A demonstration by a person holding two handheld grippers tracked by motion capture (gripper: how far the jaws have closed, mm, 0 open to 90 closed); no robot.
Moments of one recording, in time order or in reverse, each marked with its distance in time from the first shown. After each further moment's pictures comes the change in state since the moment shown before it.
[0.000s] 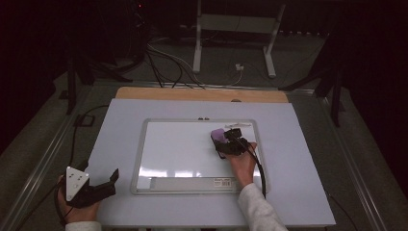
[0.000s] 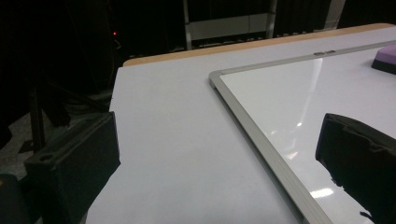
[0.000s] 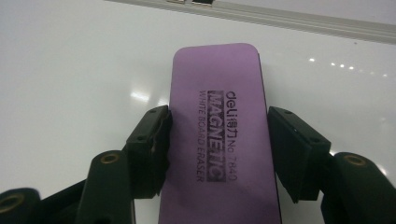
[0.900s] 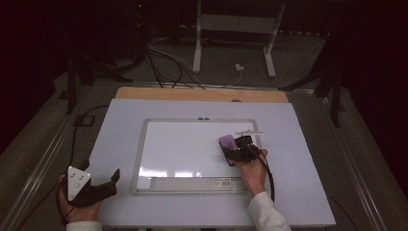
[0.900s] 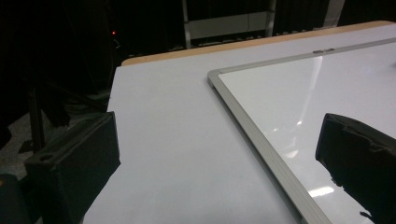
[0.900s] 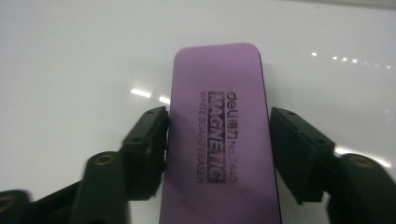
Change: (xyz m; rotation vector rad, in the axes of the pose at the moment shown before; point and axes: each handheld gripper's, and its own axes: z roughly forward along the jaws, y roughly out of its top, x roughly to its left) left arm -0.002 0.000 0.001 0.002 -0.001 0.003; right arm -0.019 -0.022 -0.026 0.014 0.010 0.020
